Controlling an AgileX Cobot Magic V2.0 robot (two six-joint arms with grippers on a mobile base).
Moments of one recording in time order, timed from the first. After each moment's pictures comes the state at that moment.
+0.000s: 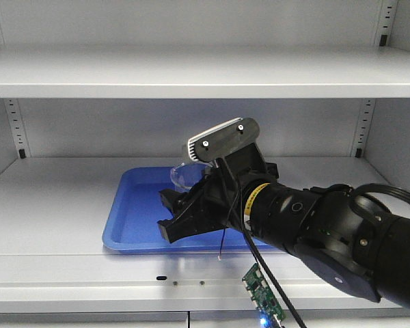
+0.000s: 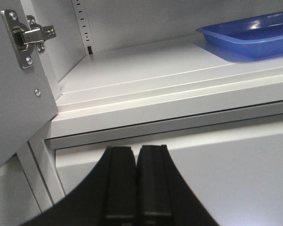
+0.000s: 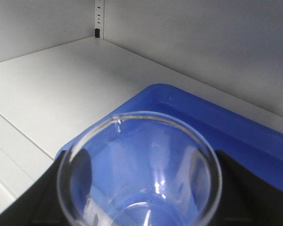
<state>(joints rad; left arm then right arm) 0.00 -0.02 0.04 -0.06 0.11 0.16 0.66 1.57 -1.28 -0.53 0.07 0.43</state>
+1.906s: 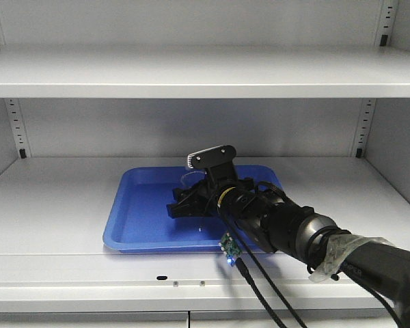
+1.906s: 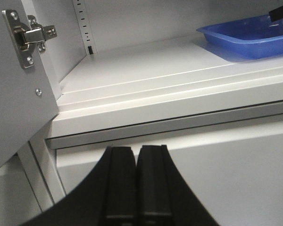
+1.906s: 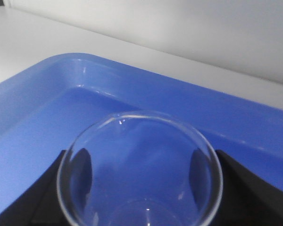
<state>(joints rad) 0.00 -0.02 0.04 -0.06 0.11 0.16 0.48 2.16 -1.74 -0.45 -0.04 0.44</state>
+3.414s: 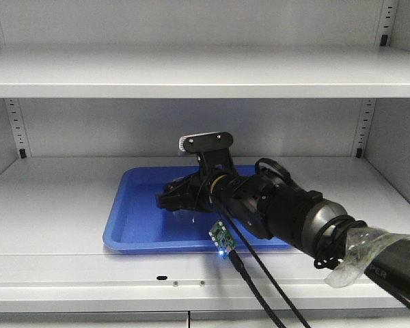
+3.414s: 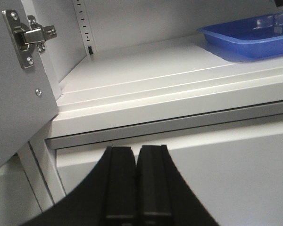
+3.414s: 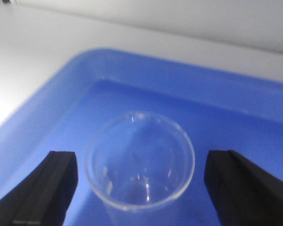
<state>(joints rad) 0.00 -0.02 0.04 -0.06 0.11 0.16 0.55 2.03 -1.74 -0.39 0.21 0.48</state>
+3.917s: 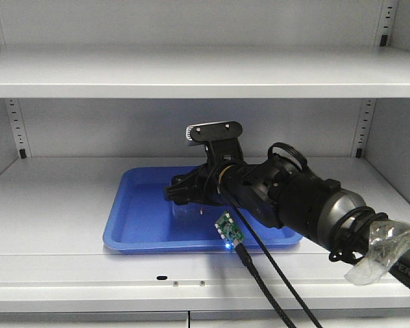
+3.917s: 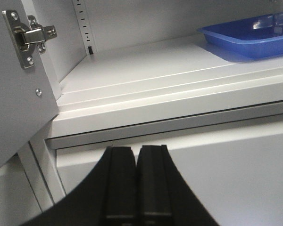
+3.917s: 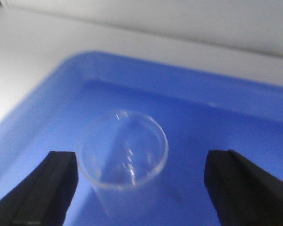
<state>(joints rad) 0.00 -0.02 0.04 -0.06 0.11 0.16 0.55 1.98 -1.74 -0.39 0.35 0.46</state>
